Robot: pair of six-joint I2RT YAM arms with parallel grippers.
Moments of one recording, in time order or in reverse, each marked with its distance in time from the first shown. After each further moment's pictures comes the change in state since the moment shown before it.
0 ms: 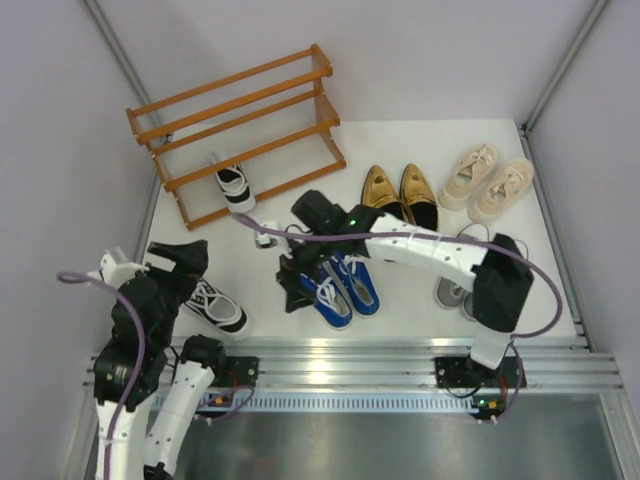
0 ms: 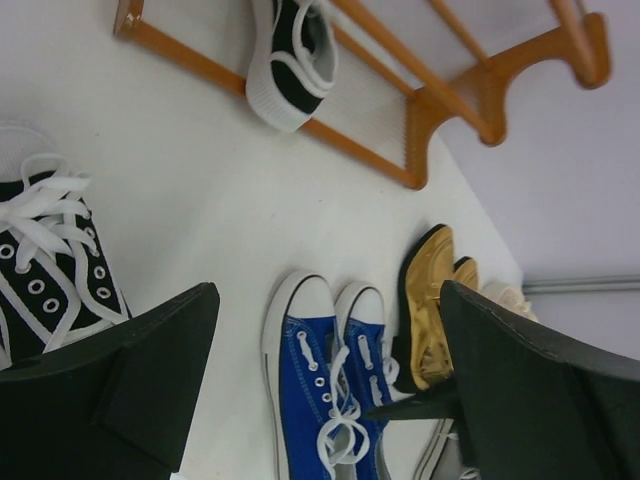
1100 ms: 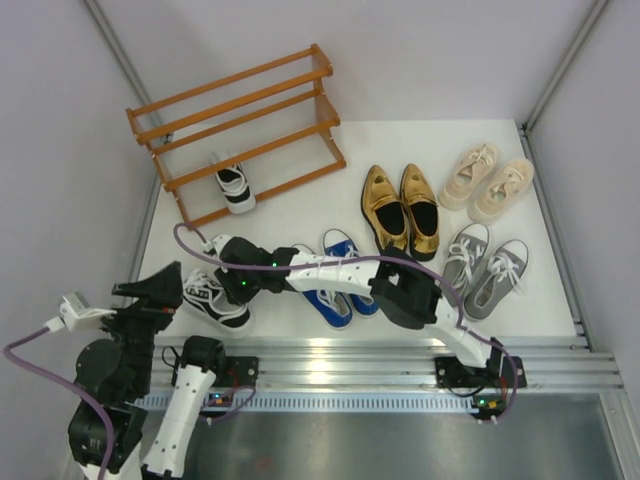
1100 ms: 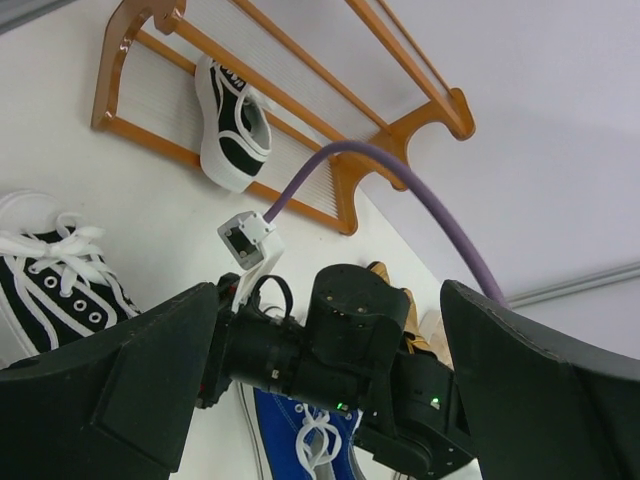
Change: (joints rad) left arm 0.000 -0.233 0.182 -0.102 -0.040 0.079; right arm 0.265 0.632 0.445 0.319 0.651 0.728
